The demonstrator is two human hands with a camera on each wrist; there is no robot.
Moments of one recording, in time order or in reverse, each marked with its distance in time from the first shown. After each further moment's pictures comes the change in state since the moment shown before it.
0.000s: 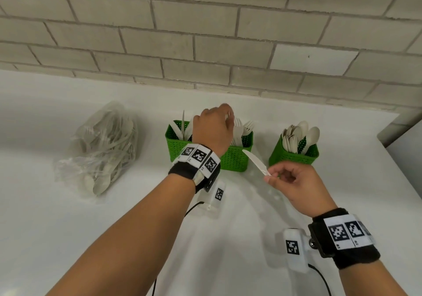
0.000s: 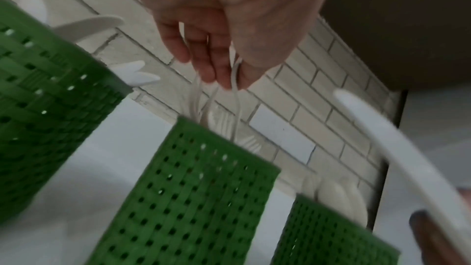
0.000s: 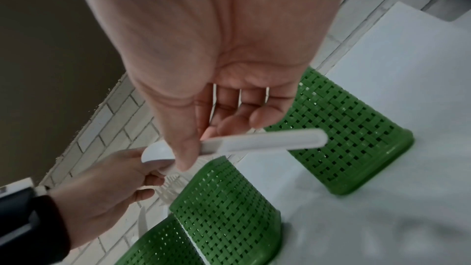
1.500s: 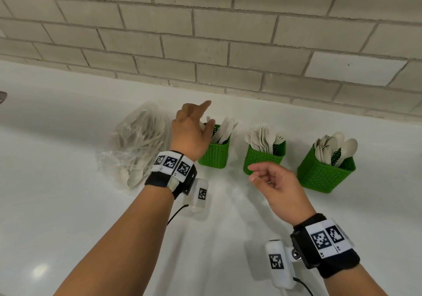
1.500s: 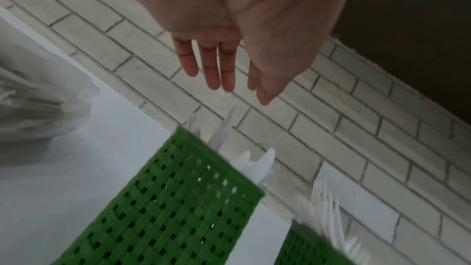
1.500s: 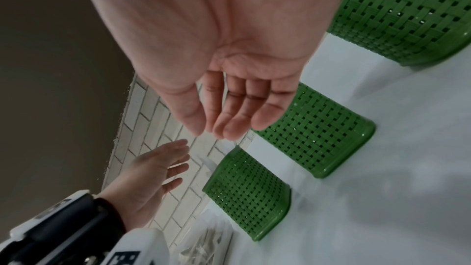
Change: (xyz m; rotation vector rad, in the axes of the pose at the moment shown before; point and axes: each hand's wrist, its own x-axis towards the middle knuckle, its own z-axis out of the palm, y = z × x) left_hand -0.026 -0.088 -0.064 -0.027 0.099 -0.129; right_hand 0.008 -0.037 0.083 0.210 -0.135 0.004
